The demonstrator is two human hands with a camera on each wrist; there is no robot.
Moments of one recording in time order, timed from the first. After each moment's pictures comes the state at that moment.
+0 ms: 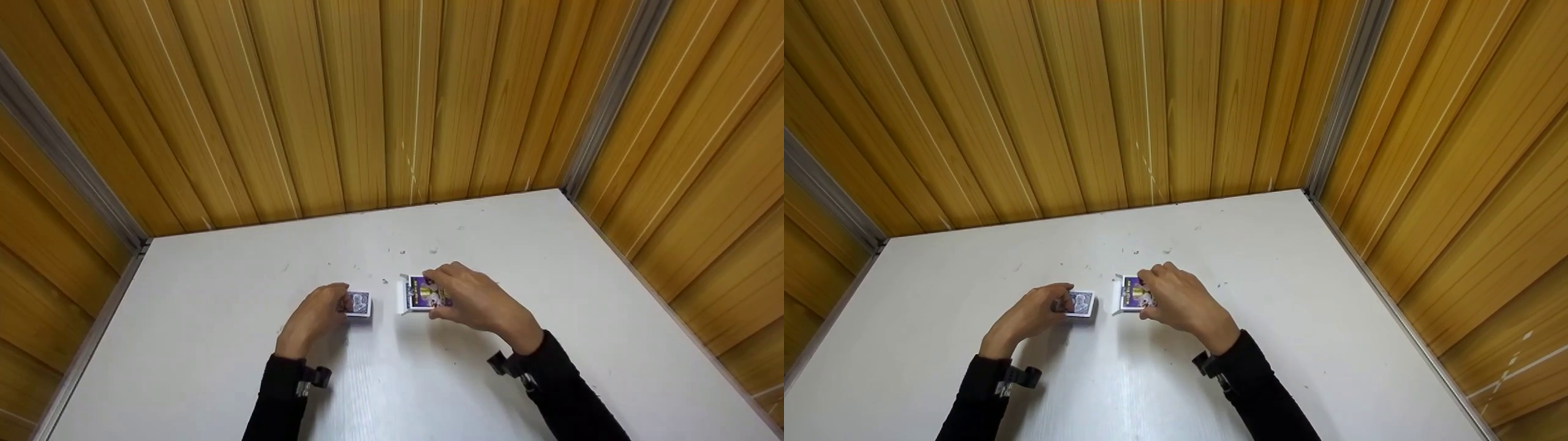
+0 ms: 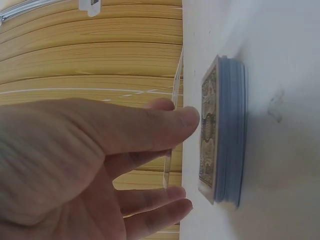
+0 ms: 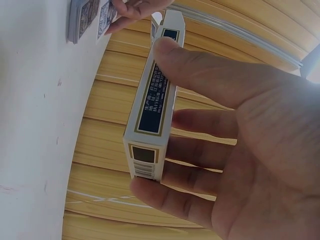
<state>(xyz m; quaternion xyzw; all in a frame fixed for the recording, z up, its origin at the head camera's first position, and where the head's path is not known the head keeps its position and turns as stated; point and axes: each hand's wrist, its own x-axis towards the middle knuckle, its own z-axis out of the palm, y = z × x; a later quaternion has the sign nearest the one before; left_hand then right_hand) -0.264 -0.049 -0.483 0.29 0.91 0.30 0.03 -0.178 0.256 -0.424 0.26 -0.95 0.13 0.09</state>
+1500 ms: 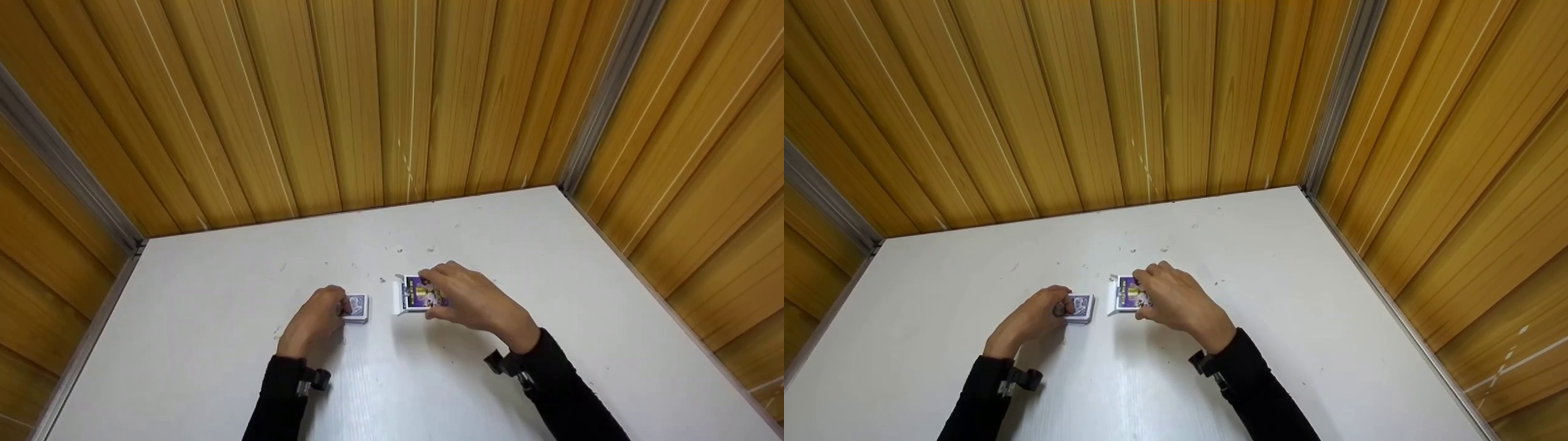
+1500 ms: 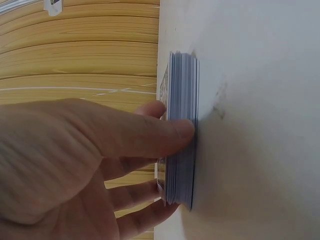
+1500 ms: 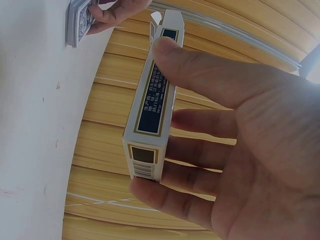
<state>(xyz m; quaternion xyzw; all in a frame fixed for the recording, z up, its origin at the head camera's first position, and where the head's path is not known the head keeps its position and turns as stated) -0.269 -0.044 -0.507 0.27 0.92 0.29 0.05 -0.174 0.255 -0.425 0.25 -0.95 0.13 0.08</state>
